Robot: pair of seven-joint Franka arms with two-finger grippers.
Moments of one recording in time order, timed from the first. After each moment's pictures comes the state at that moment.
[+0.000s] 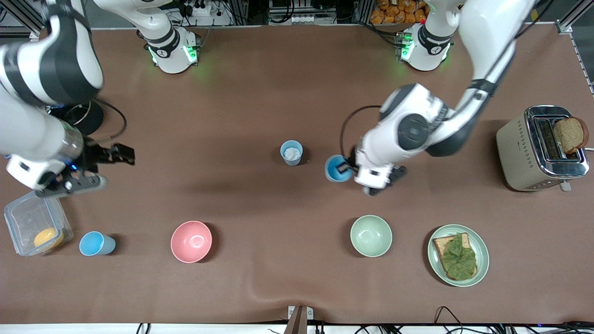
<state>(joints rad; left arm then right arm) -0.01 0.56 -0.69 -1.59 0.09 2.02 -1.22 0.16 0.21 -0.05 -1.52 -0.01 1.62 -0.10</state>
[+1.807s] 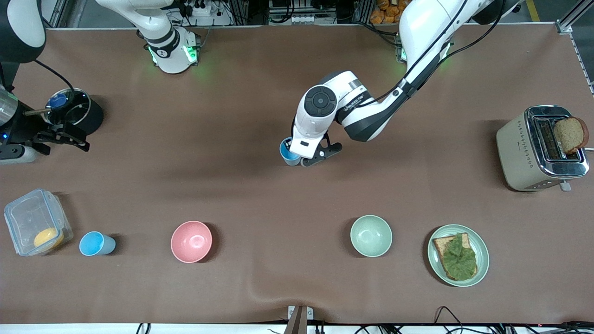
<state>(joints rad) -0.27 0.66 -0.65 -1.58 0.22 2.13 -1.39 0.01 0.05 -0.04 -1.65 0.01 1.72 -0.11</state>
